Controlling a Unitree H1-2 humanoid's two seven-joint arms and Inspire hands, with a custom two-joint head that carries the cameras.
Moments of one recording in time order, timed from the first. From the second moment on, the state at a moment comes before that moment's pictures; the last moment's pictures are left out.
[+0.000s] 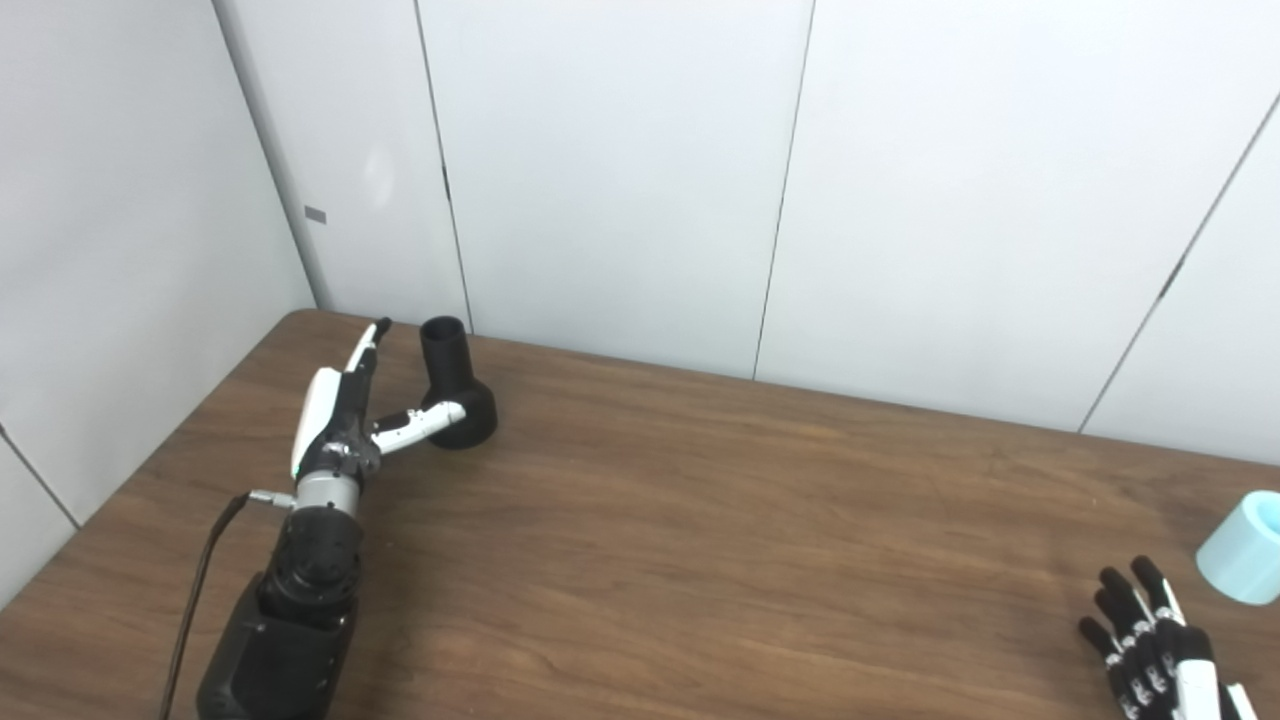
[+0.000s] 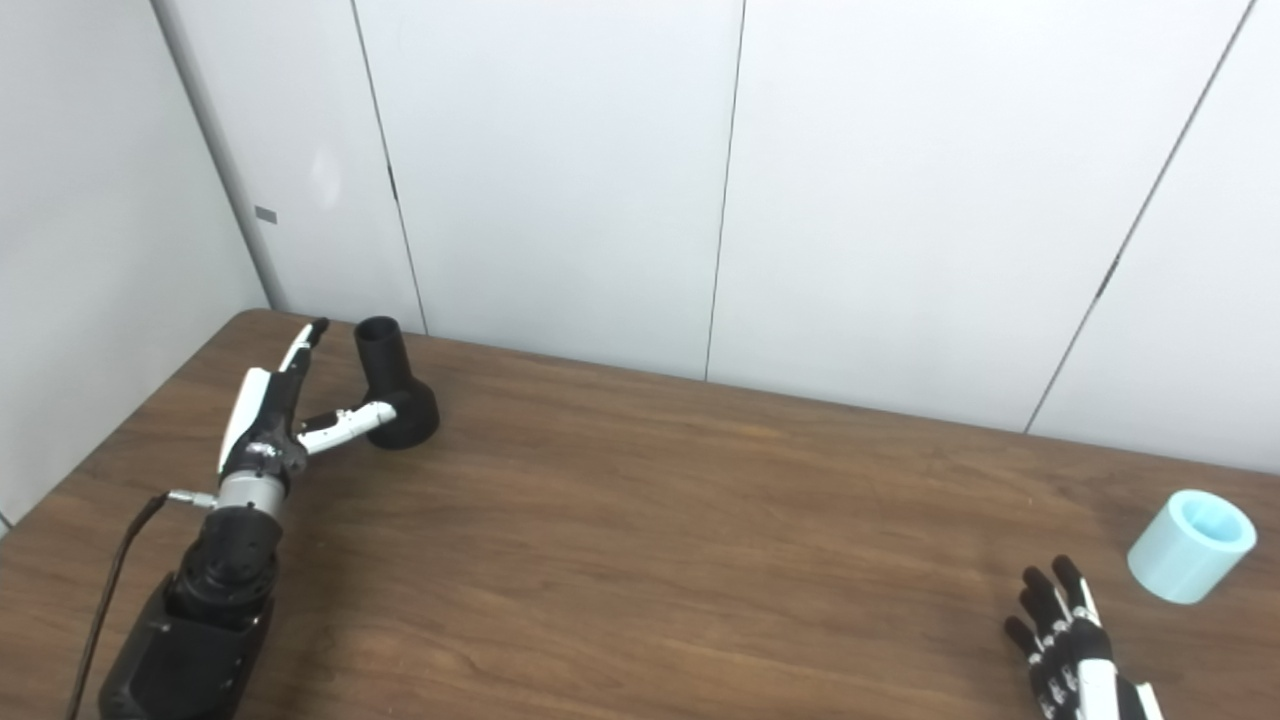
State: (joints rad) left arm -0.35 0.41 0.14 0.24 0.27 0.21 0.14; right arm 0.05 -0.17 -0.12 -0.04 0.22 -0.07 0.13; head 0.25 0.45
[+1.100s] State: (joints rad) left arm -0.53 0.45 -0.06 0.55 0.48 0.28 0.22; right arm 0.05 -0.16 -0.11 -0.04 0.16 -0.08 0.13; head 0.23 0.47
